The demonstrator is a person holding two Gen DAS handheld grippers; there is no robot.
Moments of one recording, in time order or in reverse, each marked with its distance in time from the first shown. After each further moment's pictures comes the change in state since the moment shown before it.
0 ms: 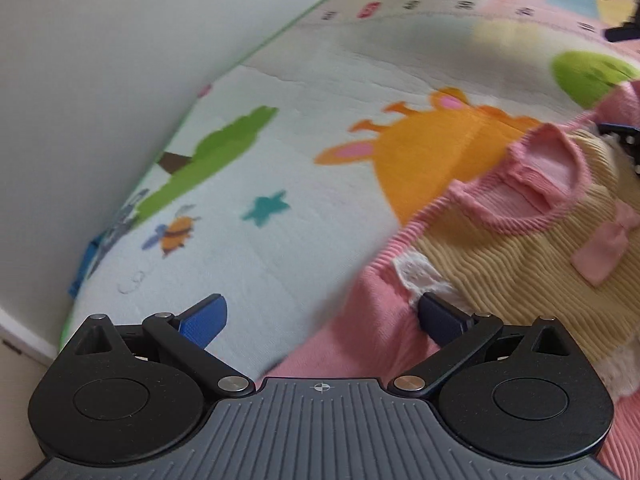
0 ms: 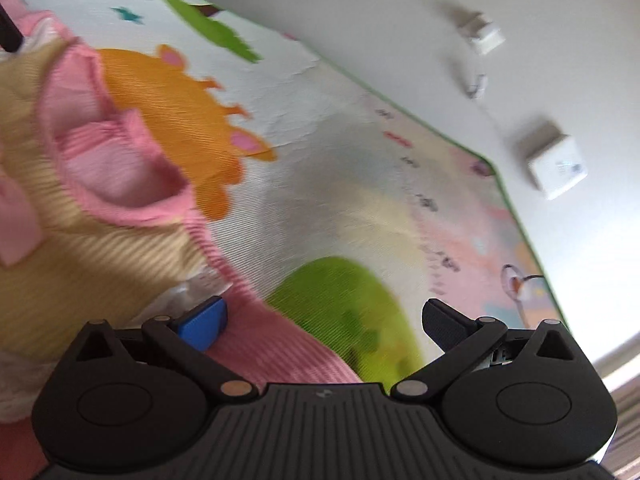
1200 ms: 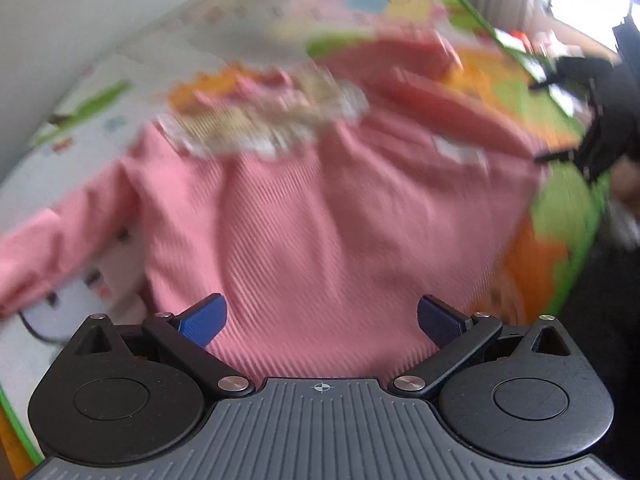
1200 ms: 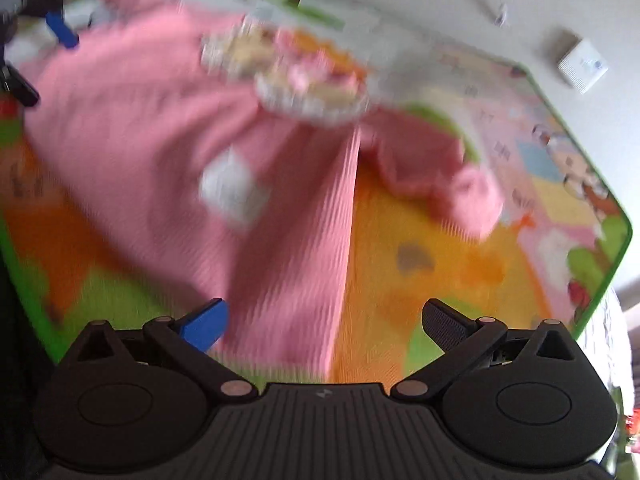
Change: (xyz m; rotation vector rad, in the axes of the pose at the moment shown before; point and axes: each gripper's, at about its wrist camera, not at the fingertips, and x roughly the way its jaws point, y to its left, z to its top) left arm -0.197 -0.059 -0.133 -0.006 -0.051 -0.464; right arm -0.261 0.003 -0.139 0.187 0.104 0.363
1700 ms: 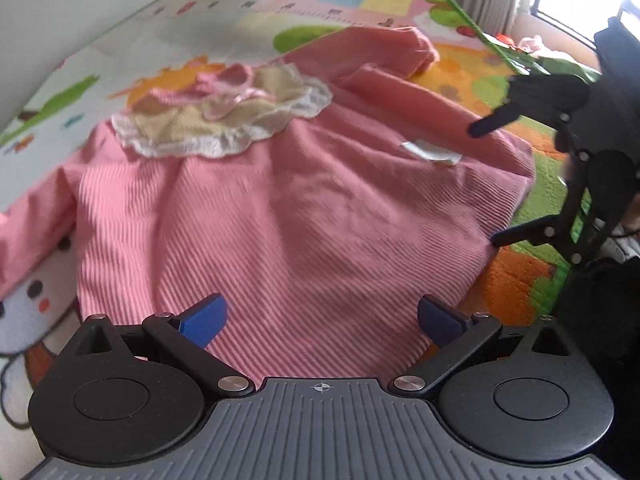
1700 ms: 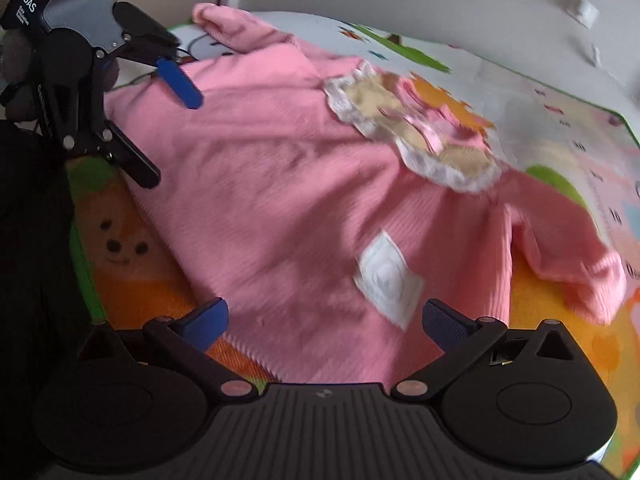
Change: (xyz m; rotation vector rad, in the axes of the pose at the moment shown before) left arm 0.034 -0.022 0.000 0.000 0.058 -0.088; right arm 0.015 0.059 0.022 -0.087 -0.066 0.242
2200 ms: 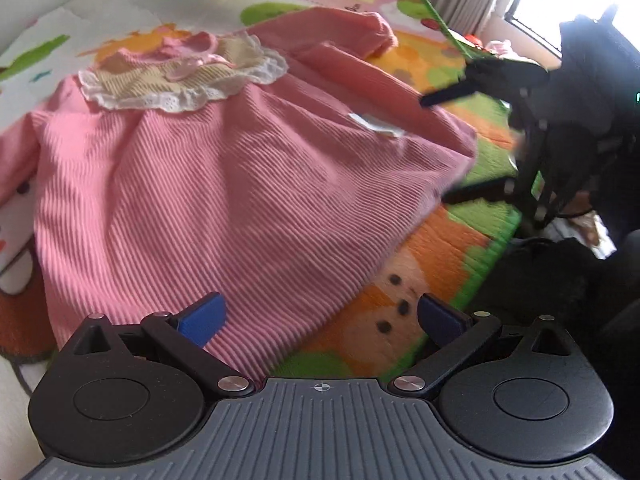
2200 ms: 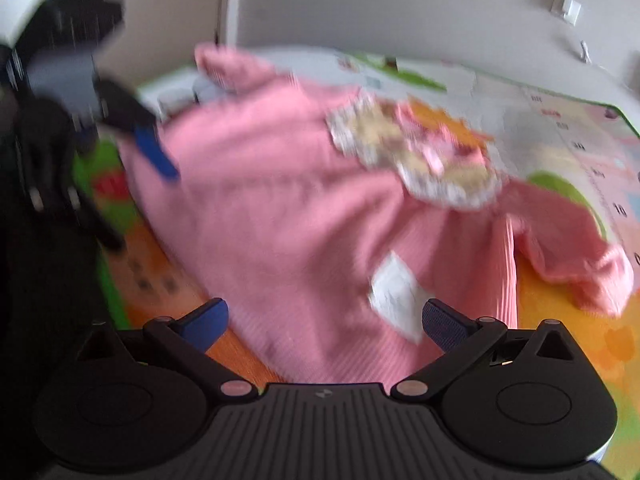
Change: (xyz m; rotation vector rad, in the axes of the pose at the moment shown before) left arm -0.020 -0.003 -0.016 -0.064 0.049 -0.172; right arm -0.027 -0.011 -0.001 0.065 -0.129 0.095
